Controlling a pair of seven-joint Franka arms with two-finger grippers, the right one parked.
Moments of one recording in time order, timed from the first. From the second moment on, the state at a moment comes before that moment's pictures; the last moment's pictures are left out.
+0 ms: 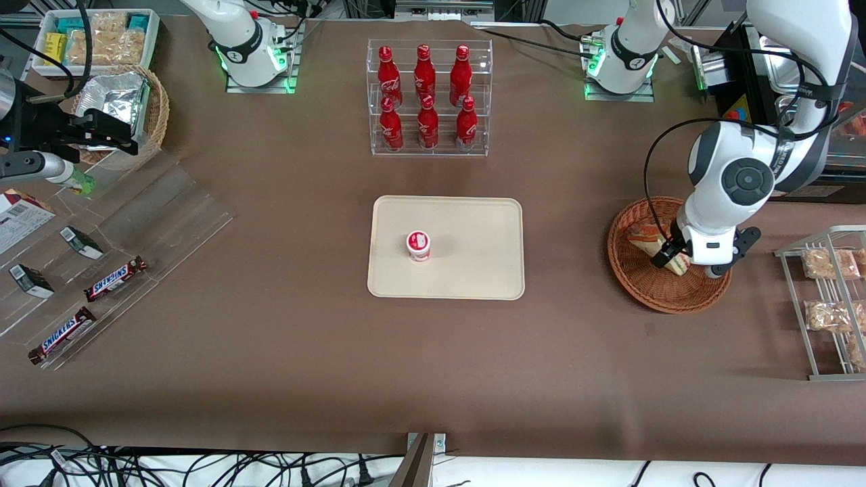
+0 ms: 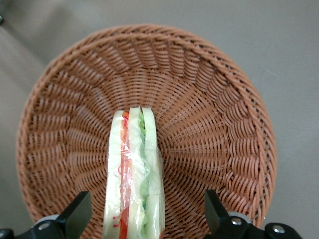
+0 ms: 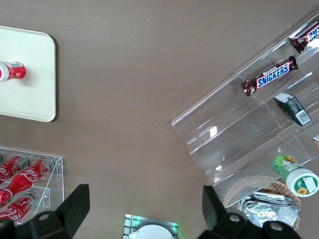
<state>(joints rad) 0.11 0.28 -0.14 -2.14 0.28 2.38 -1.02</state>
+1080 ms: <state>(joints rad) 0.13 0.29 -0.14 -2.22 0.28 2.46 -1.05</state>
